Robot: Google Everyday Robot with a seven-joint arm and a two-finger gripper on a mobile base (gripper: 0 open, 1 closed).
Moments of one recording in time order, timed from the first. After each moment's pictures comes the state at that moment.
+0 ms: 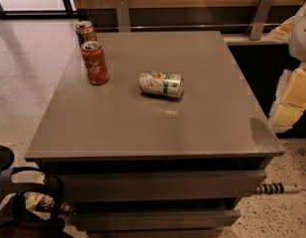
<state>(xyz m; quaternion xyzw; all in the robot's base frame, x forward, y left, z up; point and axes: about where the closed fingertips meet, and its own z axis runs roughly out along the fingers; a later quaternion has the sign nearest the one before) 0.438 -0.213 0.988 -0.60 0.78 -0.05 0.18</state>
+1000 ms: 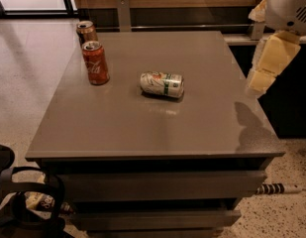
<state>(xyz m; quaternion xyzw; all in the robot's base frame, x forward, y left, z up) 0.493 -0.196 1.005 -0.60 0.78 -0.03 0.20</state>
